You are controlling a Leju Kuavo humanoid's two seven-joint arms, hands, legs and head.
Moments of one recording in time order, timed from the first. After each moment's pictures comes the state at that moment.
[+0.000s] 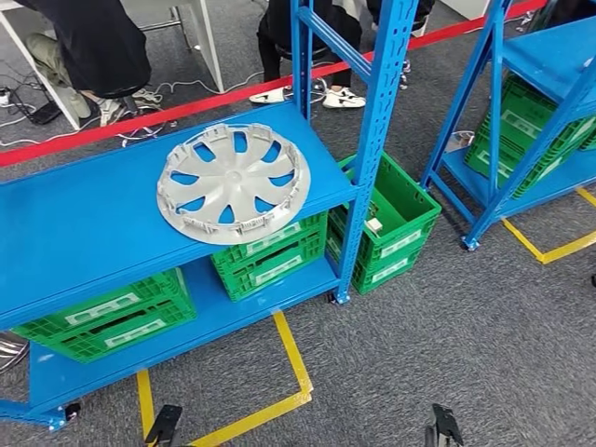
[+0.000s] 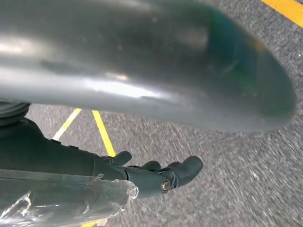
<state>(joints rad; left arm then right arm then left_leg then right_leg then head) -0.04 -0.22 0.34 -0.18 -0.82 0.15 -0.04 -0.14 0.14 -0.81 -0.28 0.63 -0.01 -0.08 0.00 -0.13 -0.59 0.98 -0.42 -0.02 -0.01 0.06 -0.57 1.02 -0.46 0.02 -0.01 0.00</state>
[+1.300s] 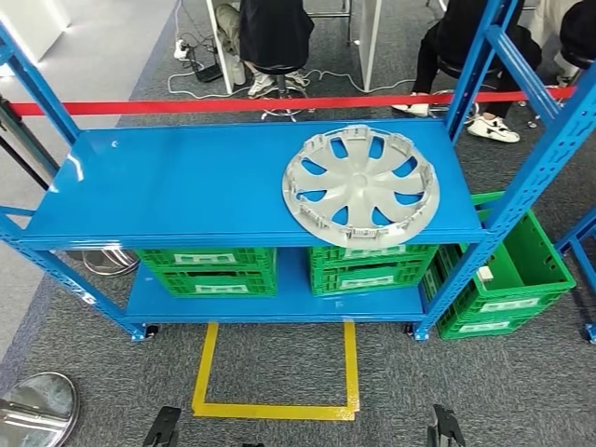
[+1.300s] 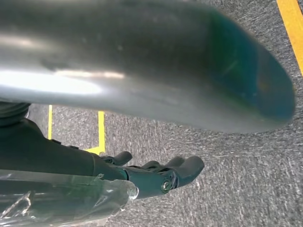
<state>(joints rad) -0.05 -0.22 0.34 -0.18 -0.82 0.15 -0.04 -0.14 0.14 -0.81 -0.28 0.63 -0.01 -0.09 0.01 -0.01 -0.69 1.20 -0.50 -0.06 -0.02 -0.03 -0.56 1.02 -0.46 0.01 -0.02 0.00</state>
